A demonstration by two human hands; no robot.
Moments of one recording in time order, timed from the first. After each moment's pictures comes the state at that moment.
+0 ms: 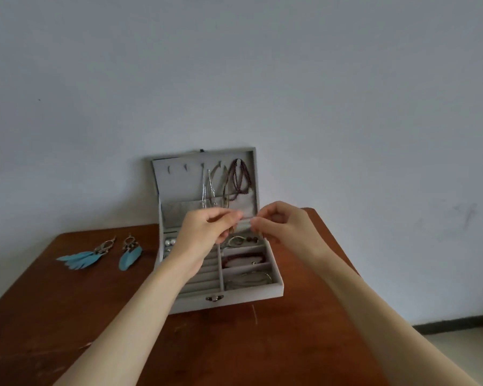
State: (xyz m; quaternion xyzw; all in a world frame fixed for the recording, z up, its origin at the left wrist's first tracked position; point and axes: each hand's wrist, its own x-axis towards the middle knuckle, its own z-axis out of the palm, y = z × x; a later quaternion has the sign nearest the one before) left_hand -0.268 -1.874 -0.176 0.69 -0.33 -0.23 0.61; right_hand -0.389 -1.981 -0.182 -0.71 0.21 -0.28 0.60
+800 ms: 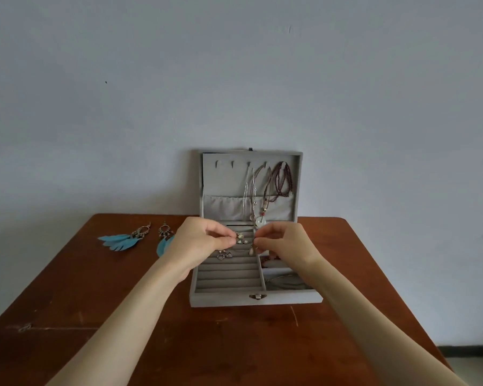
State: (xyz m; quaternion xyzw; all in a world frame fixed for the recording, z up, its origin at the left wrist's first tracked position) left_hand -0.212 -1.808 -0.185 0.78 -0.35 -0.20 0.48; right_hand -0.329 -1.939 -0.195 -0.77 0.26 -0.18 0.55
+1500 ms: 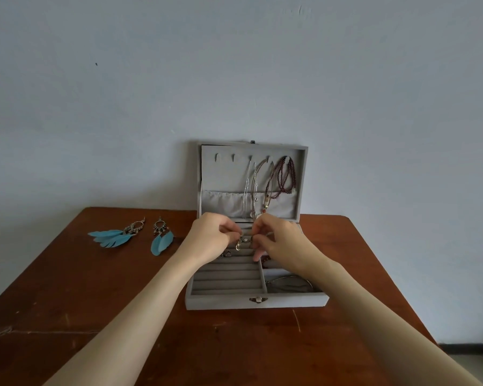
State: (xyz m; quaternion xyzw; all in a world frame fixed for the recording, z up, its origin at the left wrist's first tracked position) left_hand -0.200 -1.840 -0.205 0.81 -0.39 -0.17 0.40; right_hand -0.316 -1.953 -0.205 -0.90 0.17 -0.15 0.36
